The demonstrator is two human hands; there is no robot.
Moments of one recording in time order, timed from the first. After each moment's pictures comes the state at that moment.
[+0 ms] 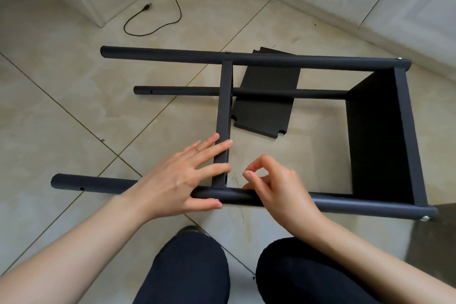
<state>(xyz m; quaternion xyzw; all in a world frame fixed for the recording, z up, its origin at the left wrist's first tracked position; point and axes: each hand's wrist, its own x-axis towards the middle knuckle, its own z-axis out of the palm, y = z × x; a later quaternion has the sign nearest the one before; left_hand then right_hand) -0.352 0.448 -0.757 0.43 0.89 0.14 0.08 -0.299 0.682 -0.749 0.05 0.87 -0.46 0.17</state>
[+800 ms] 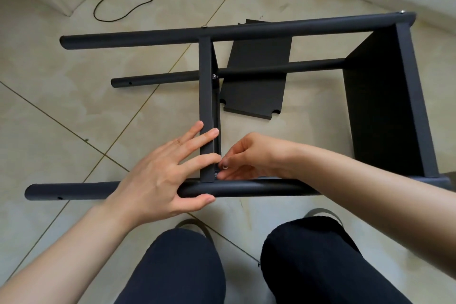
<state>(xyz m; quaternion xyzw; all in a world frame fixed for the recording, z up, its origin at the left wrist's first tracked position) -0.349 0.452 -0.760 0.42 0.89 0.18 0.09 -0.367 0.683 -0.776 0.14 0.60 -0.61 0.49</state>
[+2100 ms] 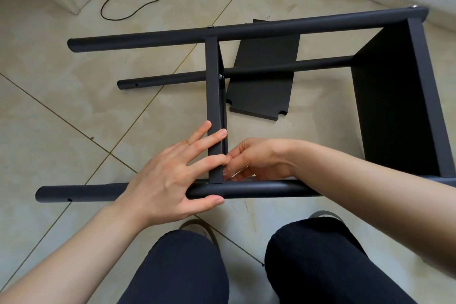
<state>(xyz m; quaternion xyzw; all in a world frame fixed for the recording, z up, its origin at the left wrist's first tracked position) -0.347 0.456 -0.761 0.41 0.89 0.19 0.08 -0.377 0.674 -0.786 0.07 0.59 -0.58 0.55</state>
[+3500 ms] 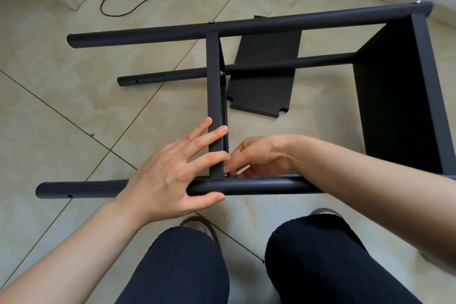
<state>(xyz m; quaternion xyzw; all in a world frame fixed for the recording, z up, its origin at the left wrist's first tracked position) -0.347 0.456 -0.762 0.41 0.89 0.19 0.07 -0.380 0.674 -0.785 0.09 0.58 -0.55 0.59</state>
